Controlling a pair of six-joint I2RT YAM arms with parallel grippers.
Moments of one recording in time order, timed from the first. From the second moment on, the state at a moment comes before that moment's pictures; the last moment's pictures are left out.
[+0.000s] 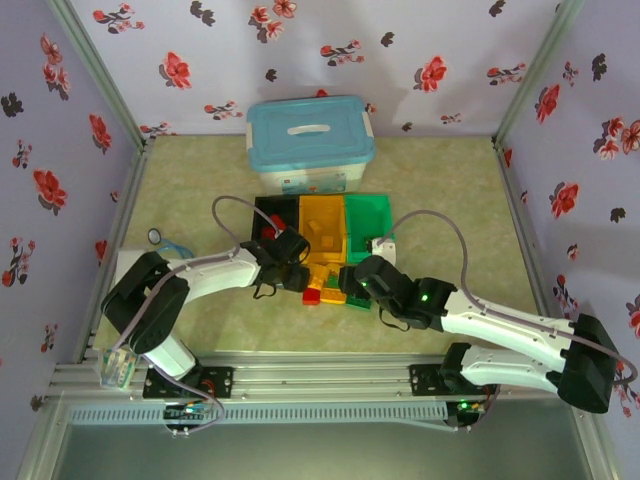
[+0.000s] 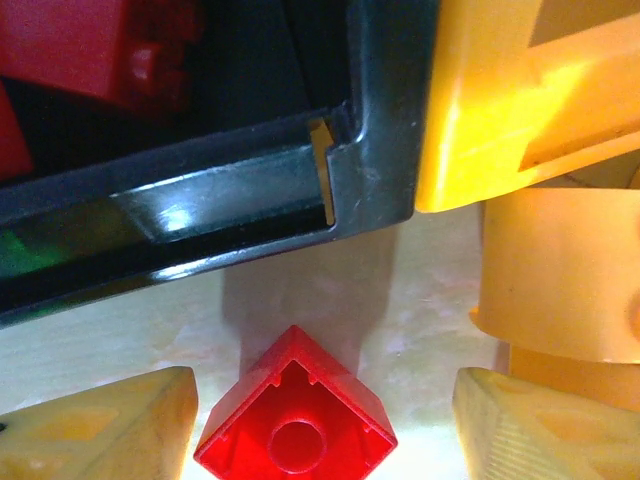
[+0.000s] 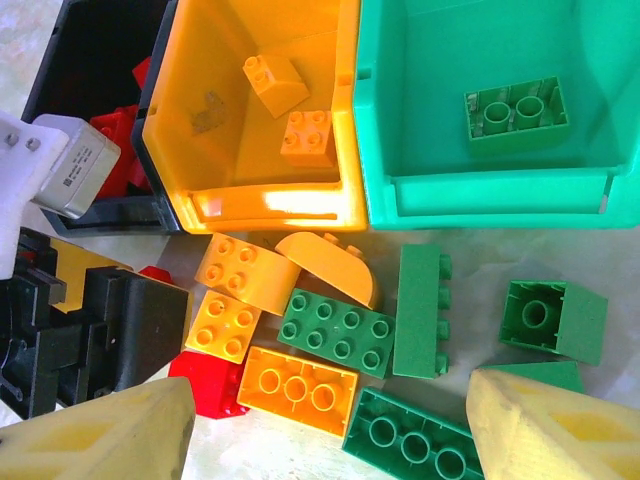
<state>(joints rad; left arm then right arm) -0.82 1.62 0.89 -0.47 -0.13 -0.51 1.05 1.04 0.69 -0.45 0.39 0.88</state>
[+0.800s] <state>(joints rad) -0.78 1.48 0.93 -0.55 -0.13 -0.49 1.05 1.05 0.68 -0.45 0.39 0.88</state>
